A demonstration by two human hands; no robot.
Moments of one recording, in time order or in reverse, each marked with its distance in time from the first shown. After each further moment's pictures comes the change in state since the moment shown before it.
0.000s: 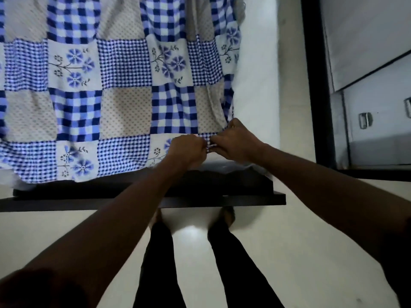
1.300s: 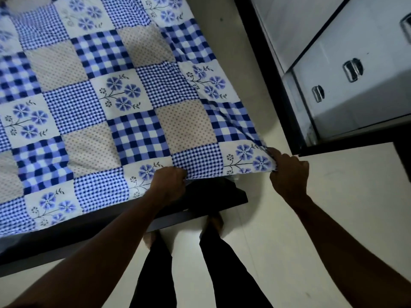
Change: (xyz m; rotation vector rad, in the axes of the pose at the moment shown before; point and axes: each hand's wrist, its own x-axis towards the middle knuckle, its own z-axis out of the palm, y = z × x) left_hand 0.033 0.099 0.055 0.236 -0.101 0.193; right_hand -0.289 0.033 0.011 -0.164 0.090 1.183
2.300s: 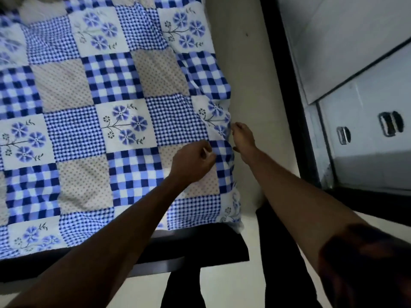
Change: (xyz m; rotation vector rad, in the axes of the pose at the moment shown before) left_hand 0.154 -0.007 -0.101 -0.656 0.349 -0.178; right_hand 0.284 -0.142 0.056 1.255 -0.570 0.626
